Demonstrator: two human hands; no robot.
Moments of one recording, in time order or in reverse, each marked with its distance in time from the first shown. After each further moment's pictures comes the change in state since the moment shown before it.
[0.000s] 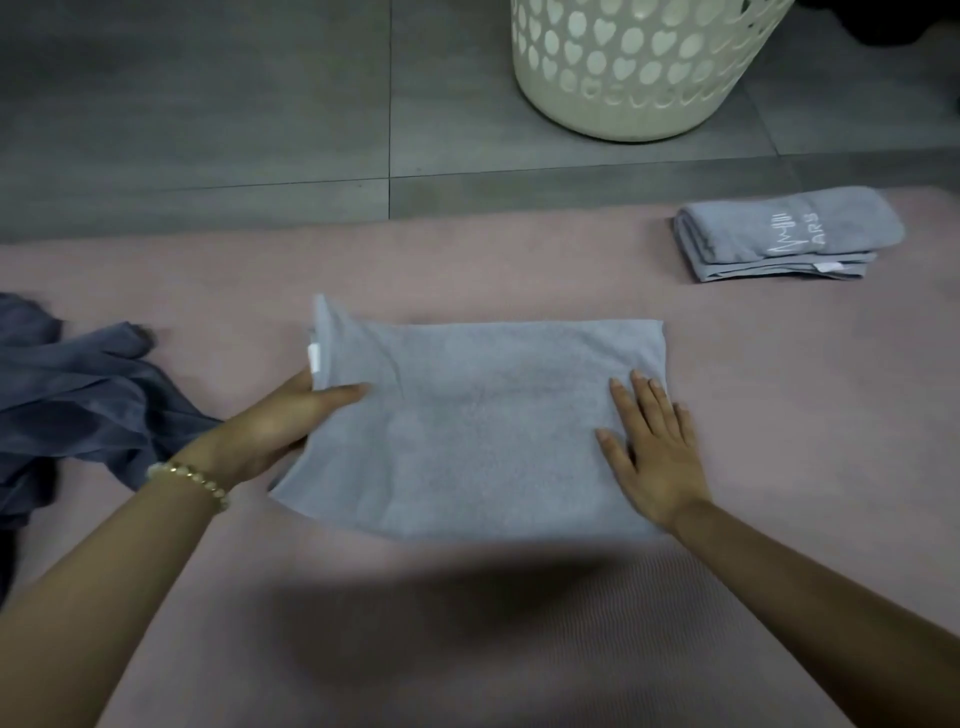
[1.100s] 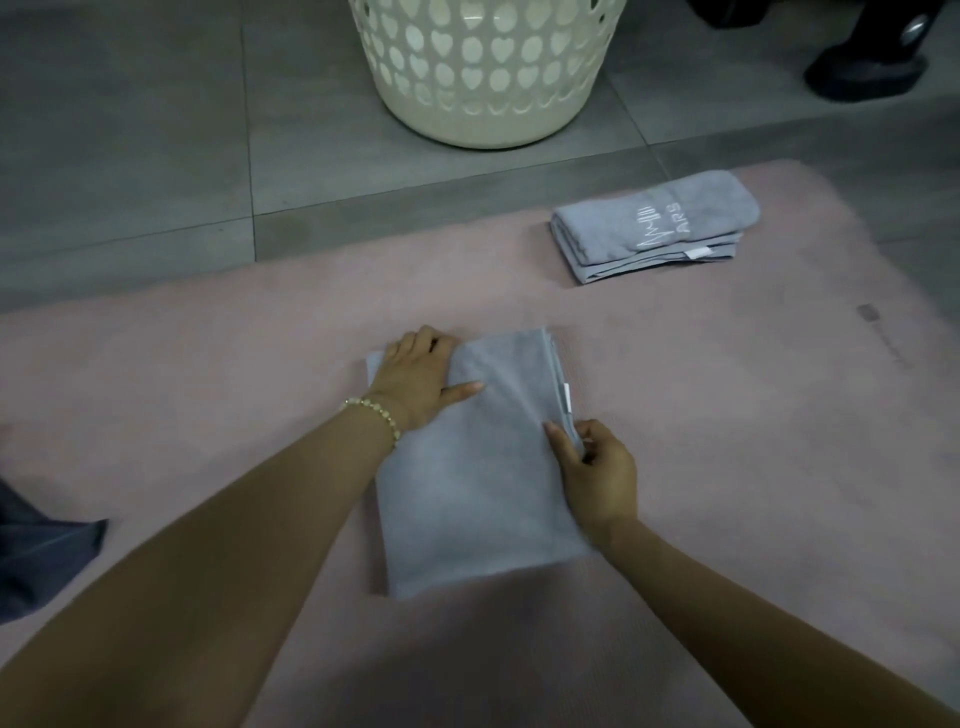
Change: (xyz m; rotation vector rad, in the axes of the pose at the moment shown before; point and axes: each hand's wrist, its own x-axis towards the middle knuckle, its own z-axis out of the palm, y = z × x) left_hand 0.154 0.035 0.169 1.316 0.039 0.479; right_hand -0.006 0.017 -0.014 0.873 0.298 0.494
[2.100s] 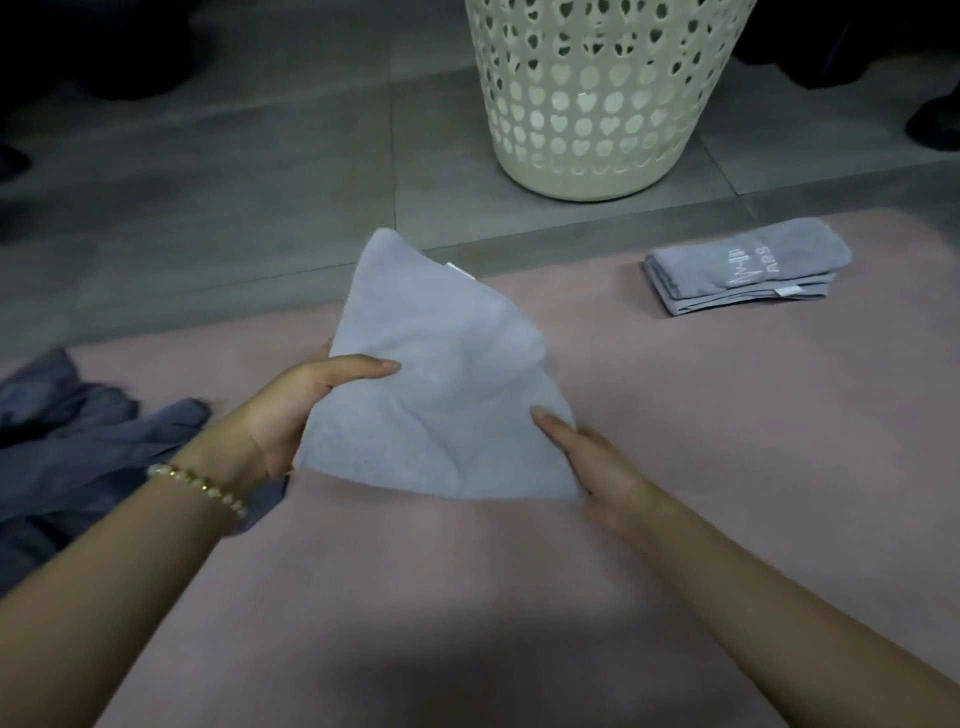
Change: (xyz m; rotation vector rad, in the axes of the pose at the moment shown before) left_hand -0.200 -0.045 -0.159 -1.430 -0.016 -0.537; right_hand -0.071 -0.124 0.028 0.737 -0.770 0.309
